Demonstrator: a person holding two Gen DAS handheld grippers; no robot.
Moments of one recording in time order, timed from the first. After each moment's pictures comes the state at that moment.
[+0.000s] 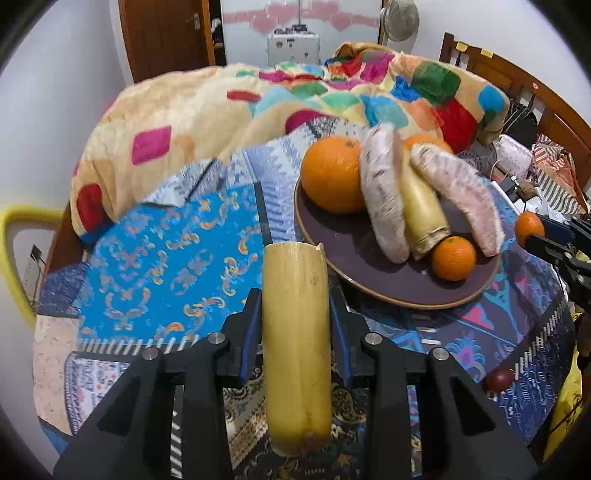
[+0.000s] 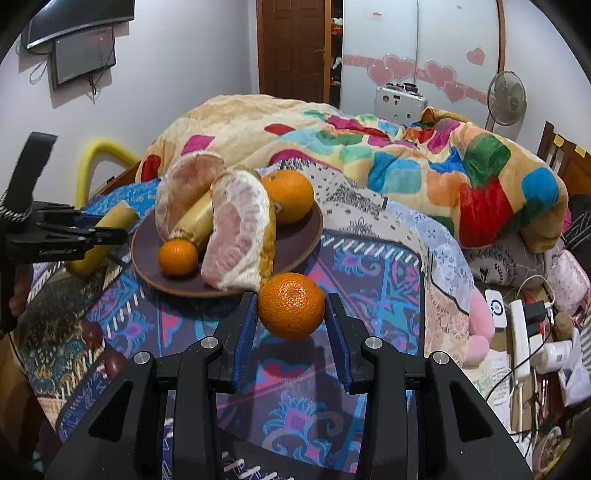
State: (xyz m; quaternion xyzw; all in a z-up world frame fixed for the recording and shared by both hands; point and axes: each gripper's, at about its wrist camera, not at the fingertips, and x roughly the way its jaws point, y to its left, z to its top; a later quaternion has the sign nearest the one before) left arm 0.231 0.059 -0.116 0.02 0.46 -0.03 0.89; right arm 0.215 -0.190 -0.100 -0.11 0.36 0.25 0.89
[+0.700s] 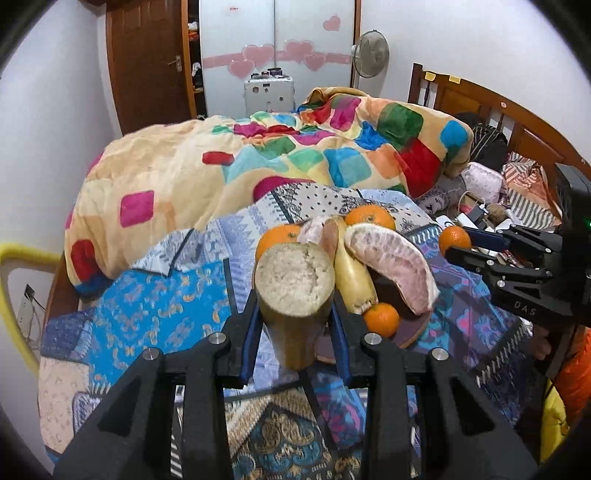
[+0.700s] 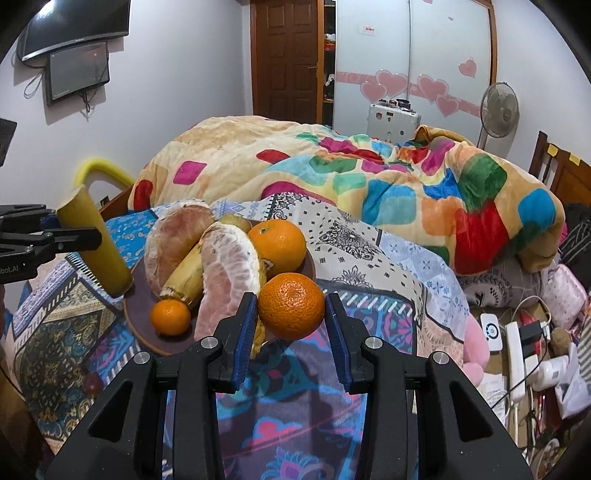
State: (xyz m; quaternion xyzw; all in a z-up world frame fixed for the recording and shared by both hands) left arm 0.232 0.027 -0.059 0.03 0.39 -0.07 0.92; right arm 0.241 -0.176 -0.083 -0.10 0.34 0.24 0.90
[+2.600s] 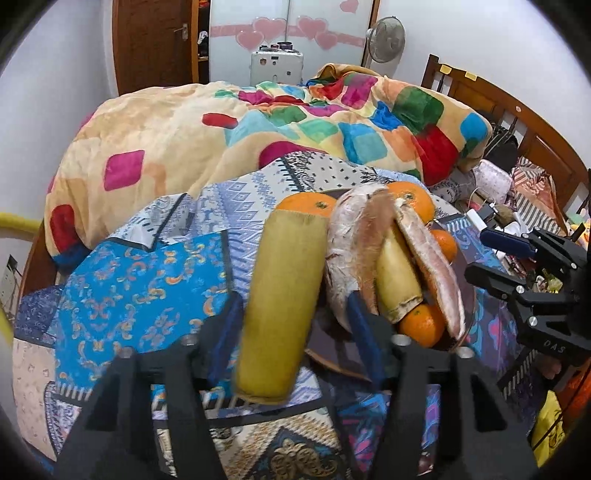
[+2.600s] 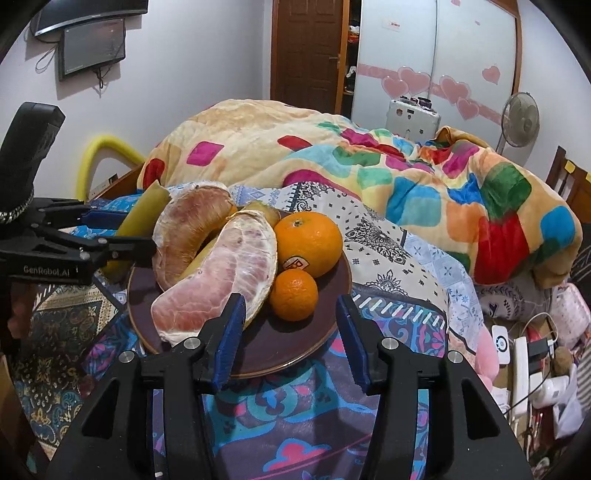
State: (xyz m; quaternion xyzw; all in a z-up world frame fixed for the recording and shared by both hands) left arm 0.261 0.054 -0.105 -0.01 0.43 -0.07 0.90; right arm 0.241 -0.148 -0.095 -0.14 0.35 0.26 0.89
